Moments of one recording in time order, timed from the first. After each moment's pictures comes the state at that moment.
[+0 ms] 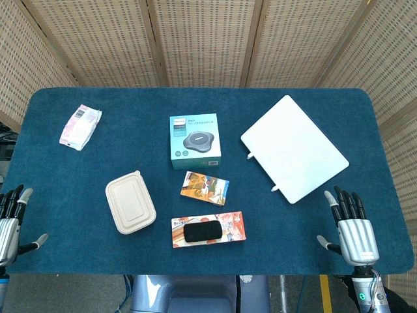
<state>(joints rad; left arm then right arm) -0.02 -1.17 -0.03 -1.70 1.45 1.53 0.18 0.08 -1.31 0.05 -1.63 -1.58 1.53 -0.25</state>
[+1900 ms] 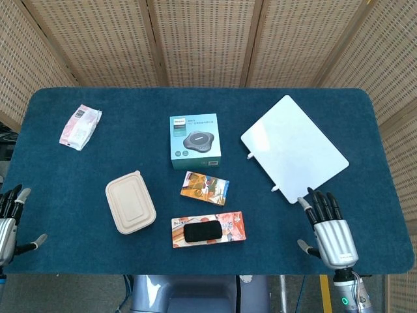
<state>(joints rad) -0.02 -1.14 -0.03 -1.71 1.45 1.52 0.11 0.11 -1.29 0.03 -1.87 -1.64 1.47 -0.49</state>
